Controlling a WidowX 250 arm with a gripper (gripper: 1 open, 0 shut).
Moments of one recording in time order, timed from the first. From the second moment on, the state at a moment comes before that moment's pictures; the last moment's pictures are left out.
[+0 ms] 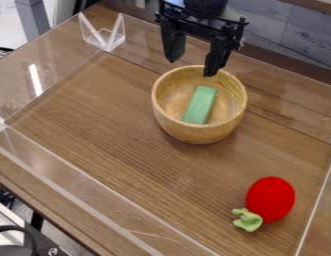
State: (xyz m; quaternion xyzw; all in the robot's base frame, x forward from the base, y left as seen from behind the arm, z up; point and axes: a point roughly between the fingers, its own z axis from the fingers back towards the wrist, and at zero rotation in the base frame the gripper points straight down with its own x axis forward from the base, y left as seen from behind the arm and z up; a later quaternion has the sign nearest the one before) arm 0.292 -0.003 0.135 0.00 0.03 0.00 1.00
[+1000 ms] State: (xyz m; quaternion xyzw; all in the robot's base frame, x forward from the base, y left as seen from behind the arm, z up) arm 0.224 -0.121 0.094 0.00 0.06 -0.05 1.00
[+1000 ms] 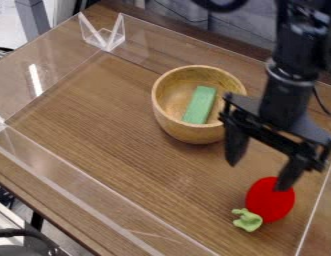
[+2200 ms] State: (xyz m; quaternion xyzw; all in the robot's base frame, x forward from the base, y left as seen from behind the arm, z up) arm 0.216 -0.122 0.076 0.01 0.02 -0.02 1.00
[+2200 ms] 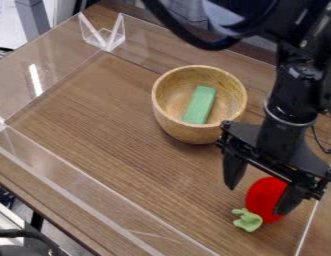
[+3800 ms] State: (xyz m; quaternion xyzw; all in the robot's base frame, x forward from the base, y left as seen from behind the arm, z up) arm 0.216 -0.123 0.075 0.00 0.00 -0.02 1.00
